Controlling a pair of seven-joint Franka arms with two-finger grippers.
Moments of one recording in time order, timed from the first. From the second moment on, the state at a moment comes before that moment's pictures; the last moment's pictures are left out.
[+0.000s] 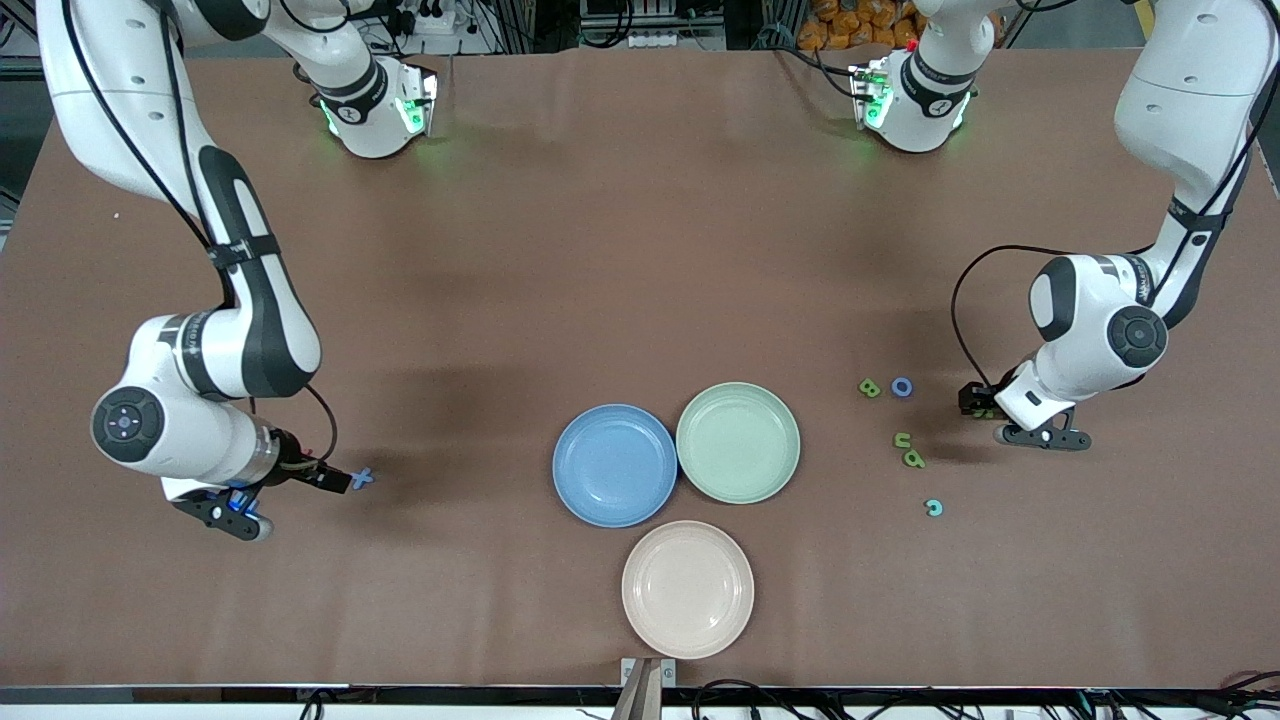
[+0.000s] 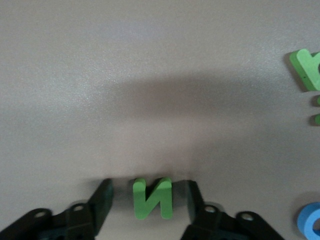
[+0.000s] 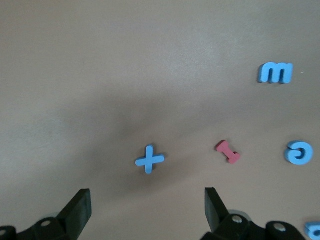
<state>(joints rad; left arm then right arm) 0.23 0.53 -0.17 -2.06 0.14 2.58 0.09 0.05 0.66 0.01 -1.49 0.01 2.11 0.47</state>
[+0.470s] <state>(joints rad) 0.23 0.54 -0.17 -2.05 0.16 2.59 0.09 0.05 0.73 0.01 -1.49 0.01 2.17 0.26</state>
